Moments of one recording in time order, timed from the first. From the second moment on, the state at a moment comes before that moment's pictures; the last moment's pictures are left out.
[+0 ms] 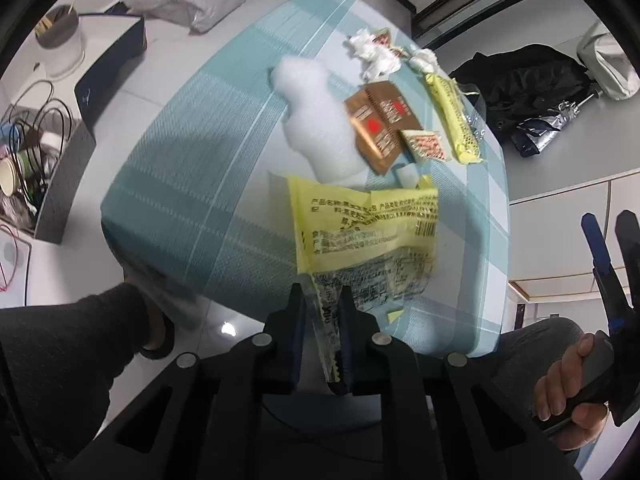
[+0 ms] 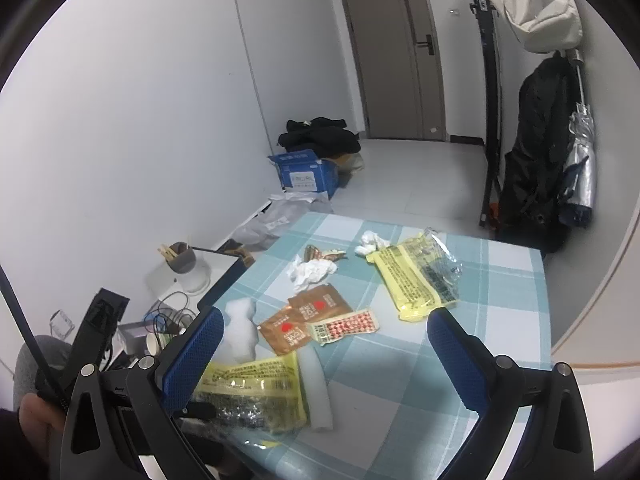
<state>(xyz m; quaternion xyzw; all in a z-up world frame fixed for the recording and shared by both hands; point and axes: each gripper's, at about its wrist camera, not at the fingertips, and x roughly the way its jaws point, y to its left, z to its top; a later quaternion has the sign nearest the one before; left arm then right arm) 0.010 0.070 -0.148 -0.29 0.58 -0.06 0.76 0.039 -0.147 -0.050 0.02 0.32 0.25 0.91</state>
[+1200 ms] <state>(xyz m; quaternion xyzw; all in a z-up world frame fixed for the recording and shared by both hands) 0.060 0.082 -0.023 -0.24 0.36 -0.10 0.90 0.050 -0.187 -0.041 0.03 0.32 0.22 0.92</state>
